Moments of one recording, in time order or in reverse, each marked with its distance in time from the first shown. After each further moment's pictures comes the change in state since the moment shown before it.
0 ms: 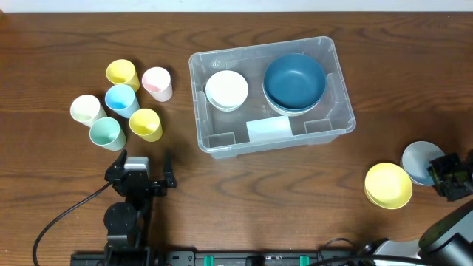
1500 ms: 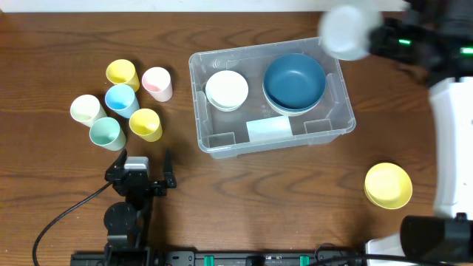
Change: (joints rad) left arm 0.000 0.000 0.000 0.000 0.000 0.000; right arm 0.808 0.041 0.901 -0.201 -0.233 -0.192
